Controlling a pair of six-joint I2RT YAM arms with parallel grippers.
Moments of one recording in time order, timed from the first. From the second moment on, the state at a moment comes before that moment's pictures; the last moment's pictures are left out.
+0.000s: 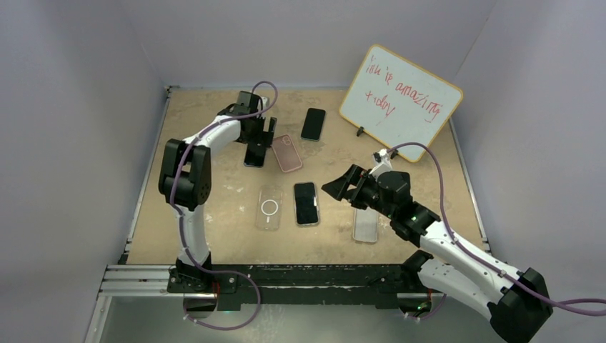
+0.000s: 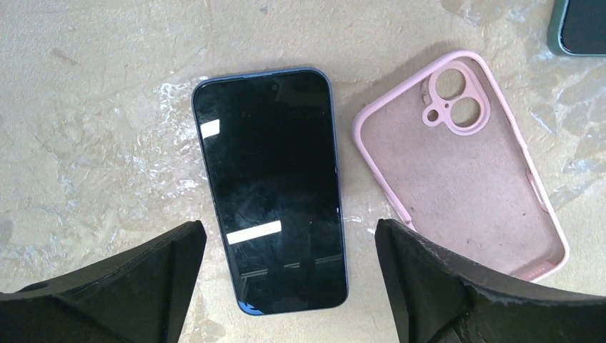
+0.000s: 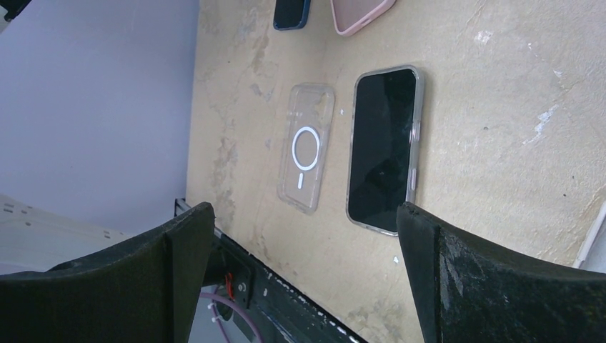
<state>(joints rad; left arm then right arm) -0.27 2.03 1.53 -0.50 -0.01 -0.07 0.65 0.85 0.50 -0.05 -0.09 0.96</state>
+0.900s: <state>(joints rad) -0.27 2.11 1.55 -0.50 -0.03 -0.07 0.65 0.82 0.50 -0.05 -0.09 0.96</state>
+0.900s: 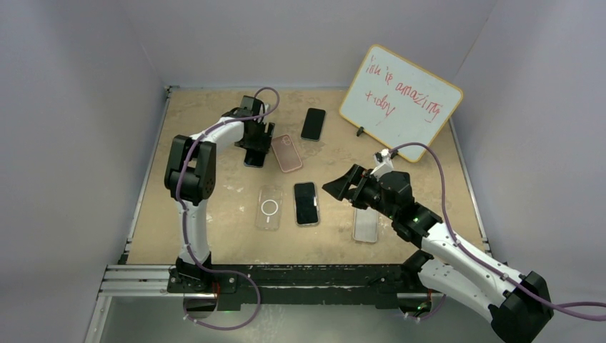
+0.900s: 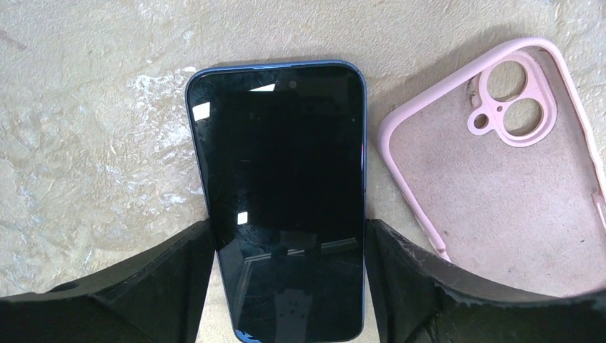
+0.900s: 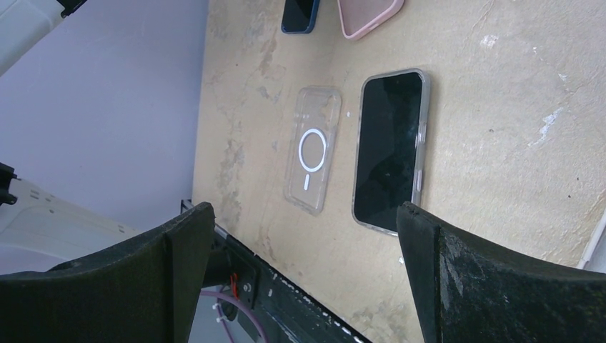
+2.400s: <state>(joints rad) -0.26 1.60 1.01 -0.39 0.43 -0.43 0.86 1.29 0.65 0.21 -0.09 1.06</state>
